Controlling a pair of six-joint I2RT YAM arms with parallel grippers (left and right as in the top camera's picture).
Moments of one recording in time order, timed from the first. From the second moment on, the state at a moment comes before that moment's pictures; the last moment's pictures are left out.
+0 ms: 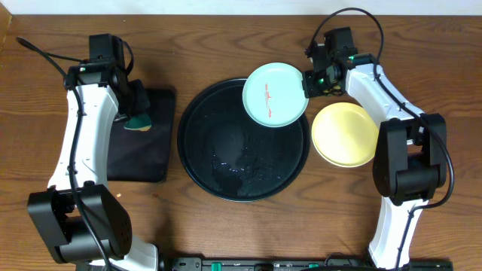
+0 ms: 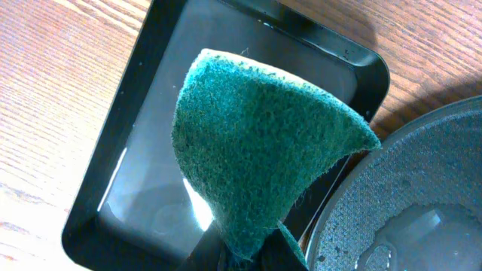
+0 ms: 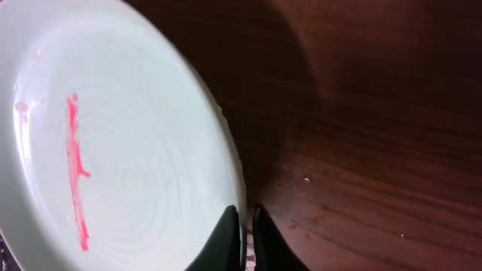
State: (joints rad) left arm 0.12 1.71 1.47 -1.05 -0.08 -0.28; right arm 0.19 2.14 1.62 -0.65 -0.25 0.02
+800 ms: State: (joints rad) left arm 0.12 1.71 1.47 -1.05 -0.08 -0.28; right arm 0.34 2.14 1.62 -0.90 -0.39 0.23
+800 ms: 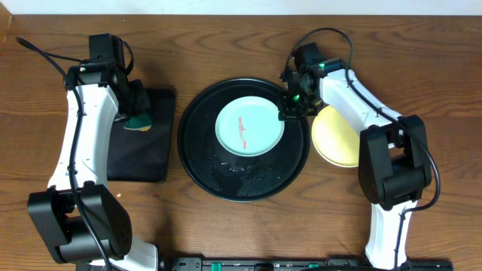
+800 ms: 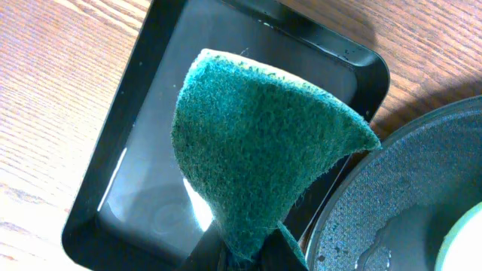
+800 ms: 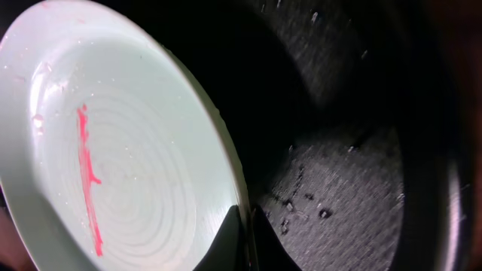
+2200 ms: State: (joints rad) left arm -0.28 1.76 1.47 -1.01 0.09 -0.41; right arm 0.45 2.22 1.64 -0.81 -0.28 0.28
